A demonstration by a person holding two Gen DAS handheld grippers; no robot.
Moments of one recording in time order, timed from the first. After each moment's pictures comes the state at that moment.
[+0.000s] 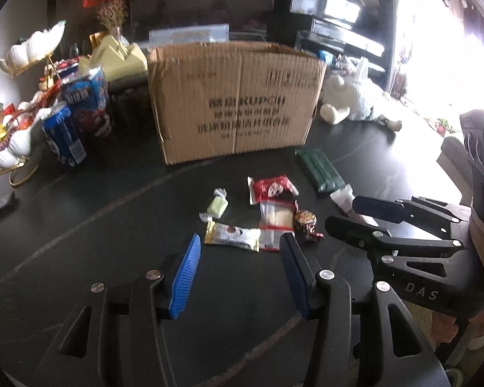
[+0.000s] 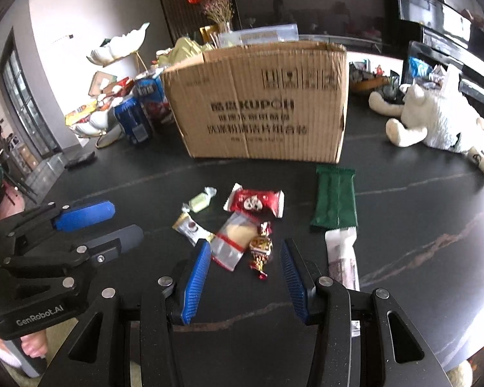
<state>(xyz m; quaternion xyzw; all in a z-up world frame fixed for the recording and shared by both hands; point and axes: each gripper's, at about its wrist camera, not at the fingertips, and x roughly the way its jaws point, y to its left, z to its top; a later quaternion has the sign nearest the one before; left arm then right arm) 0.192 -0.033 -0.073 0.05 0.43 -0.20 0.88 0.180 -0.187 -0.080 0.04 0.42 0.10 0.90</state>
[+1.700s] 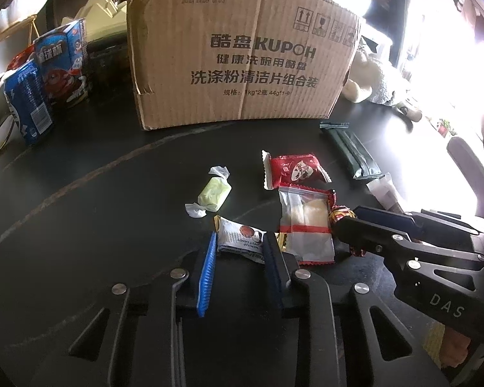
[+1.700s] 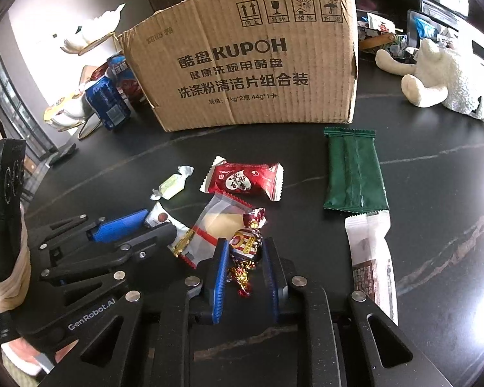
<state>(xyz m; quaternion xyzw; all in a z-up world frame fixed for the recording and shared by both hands) 0.238 -0.046 -0.139 0.03 0.46 -0.20 0.86 0.216 -0.190 -0.130 0.07 0.46 0.09 0.88</state>
